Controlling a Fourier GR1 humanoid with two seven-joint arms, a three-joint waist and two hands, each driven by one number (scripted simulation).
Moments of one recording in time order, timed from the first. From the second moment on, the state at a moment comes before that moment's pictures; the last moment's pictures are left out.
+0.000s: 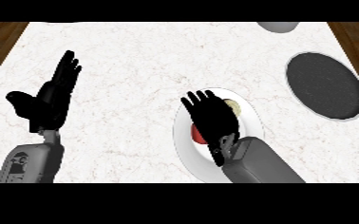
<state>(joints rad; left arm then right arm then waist) -0.22 0.21 0.09 -1.47 0.04 0.06 0.07 -0.47 -0.11 0.59 -1.54 0.93 0.67 0.53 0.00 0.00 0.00</state>
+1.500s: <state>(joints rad) -0.21 0.18 0.11 -1.49 0.00 0.05 0.09 -0.47 -0.04 0.57 -1.26 1.18 0.56 0.23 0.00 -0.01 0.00</state>
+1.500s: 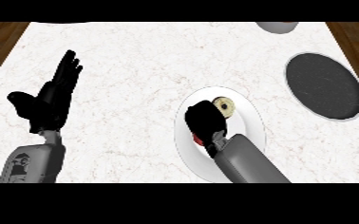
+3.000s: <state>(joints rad) -0.23 0.18 0.12 -1.48 -0.01 0.05 0.08 -0.17 -0.03 0.05 -2.09 0.97 0.24 0.47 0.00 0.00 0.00</state>
